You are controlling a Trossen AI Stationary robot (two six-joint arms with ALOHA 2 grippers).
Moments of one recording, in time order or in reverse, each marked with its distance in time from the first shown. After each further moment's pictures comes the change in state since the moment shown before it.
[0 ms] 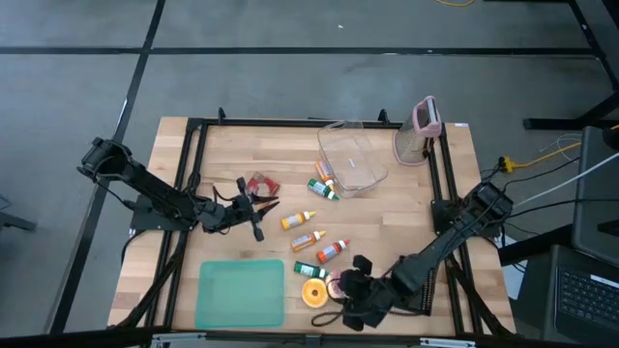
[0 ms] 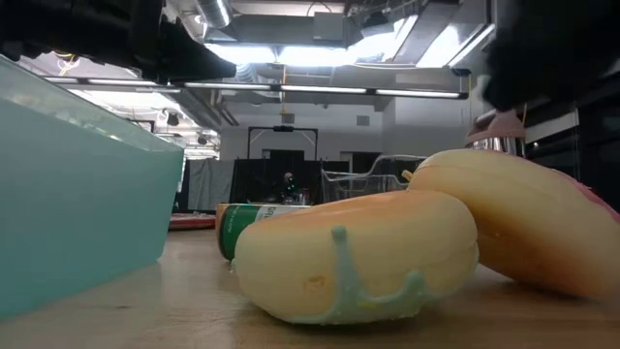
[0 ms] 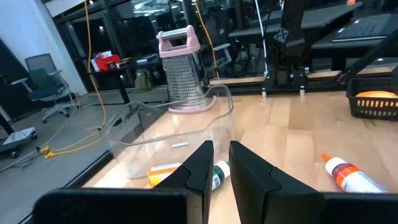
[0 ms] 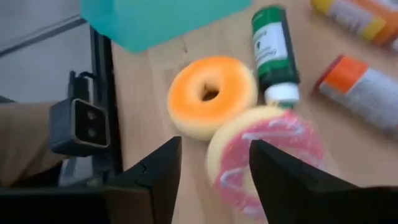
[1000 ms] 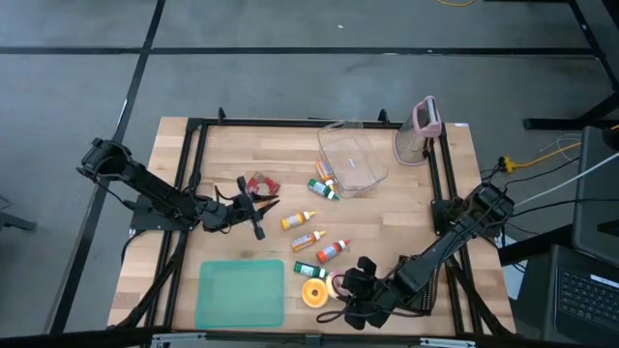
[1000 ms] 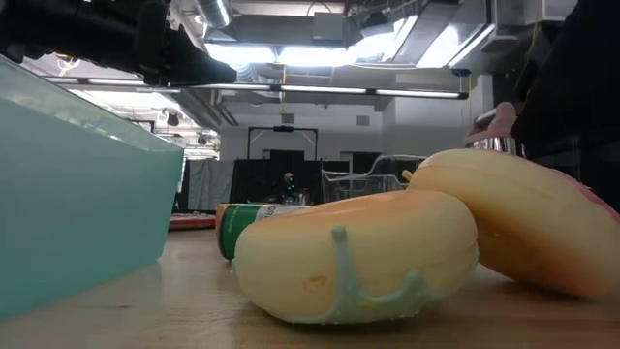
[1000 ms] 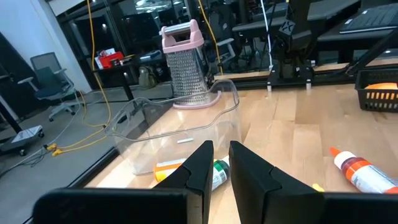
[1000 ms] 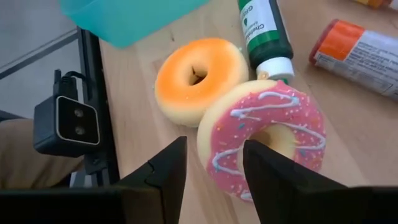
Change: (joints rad) left arm 0.016 0.000 0.000 -0.023 0.000 0.004; right arm 0.017 0.000 -0.081 0.078 0.019 0.086
